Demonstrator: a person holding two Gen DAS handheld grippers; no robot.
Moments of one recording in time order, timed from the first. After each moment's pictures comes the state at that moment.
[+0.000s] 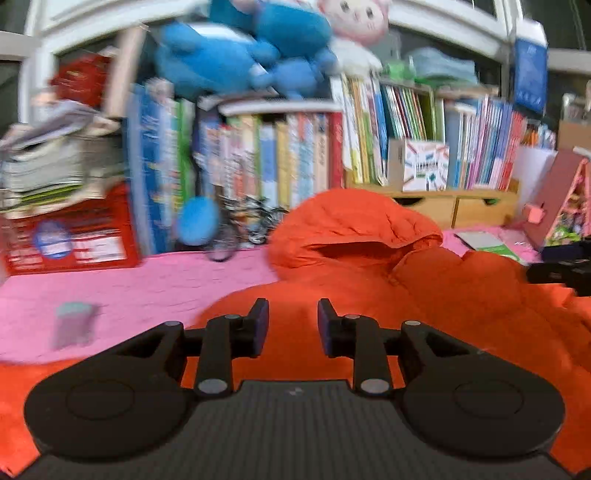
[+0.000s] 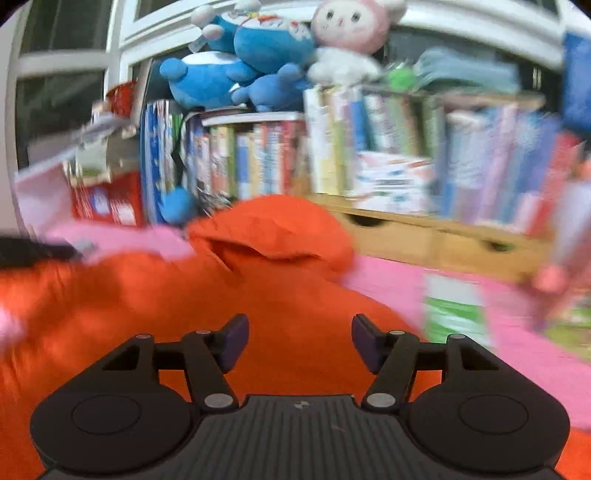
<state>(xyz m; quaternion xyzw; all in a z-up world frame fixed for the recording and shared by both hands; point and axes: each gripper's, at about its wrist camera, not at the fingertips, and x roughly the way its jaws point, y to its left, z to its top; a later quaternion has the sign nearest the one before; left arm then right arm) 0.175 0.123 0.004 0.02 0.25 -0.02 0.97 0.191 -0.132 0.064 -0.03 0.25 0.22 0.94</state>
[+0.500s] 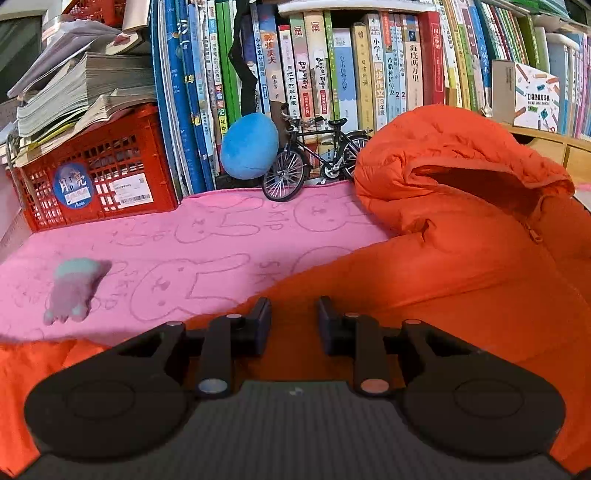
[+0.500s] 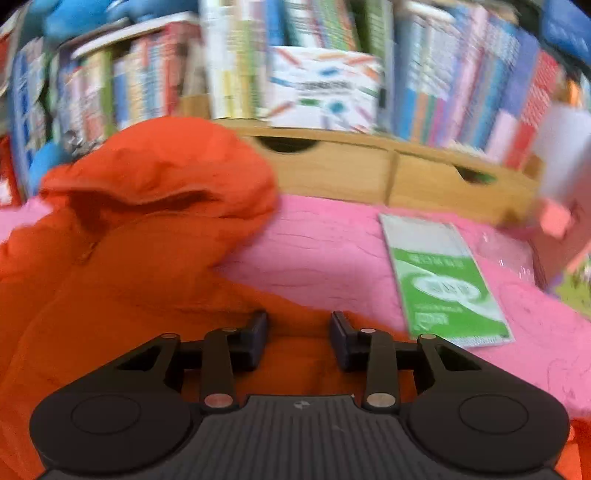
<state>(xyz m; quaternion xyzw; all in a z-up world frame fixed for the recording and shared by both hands) 0.239 0.155 -0.054 0.04 0.31 0.10 0.94 0.299 -0.135 -0.012 -0.04 0.32 0.06 0.95</state>
